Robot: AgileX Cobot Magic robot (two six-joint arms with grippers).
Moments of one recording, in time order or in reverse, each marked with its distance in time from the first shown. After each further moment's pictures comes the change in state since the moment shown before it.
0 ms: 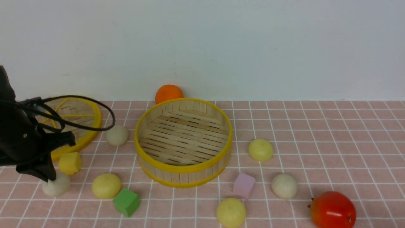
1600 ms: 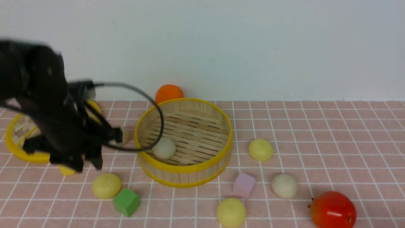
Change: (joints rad) right arm 0.000 0.000 0.000 0.000 0.000 0.000; left arm -0.302 -0.072 0.033 0.126 -0.042 -0.178
